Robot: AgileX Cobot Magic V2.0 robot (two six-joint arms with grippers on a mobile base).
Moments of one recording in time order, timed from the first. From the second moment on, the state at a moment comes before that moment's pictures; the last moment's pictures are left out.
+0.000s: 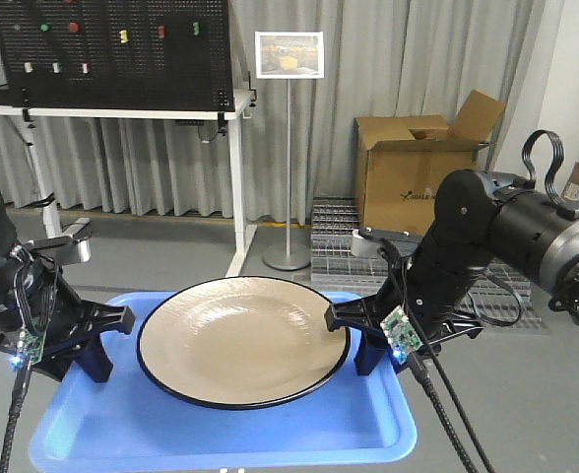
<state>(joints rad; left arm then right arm) -0.13 1.81 -1.70 -0.24 1.25 0.02 0.32 1.97 -1.89 0.20 1.25 0.07</state>
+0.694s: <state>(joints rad) -0.13 1.81 -1.70 -0.24 1.25 0.02 0.32 1.97 -1.89 0.20 1.25 0.07</state>
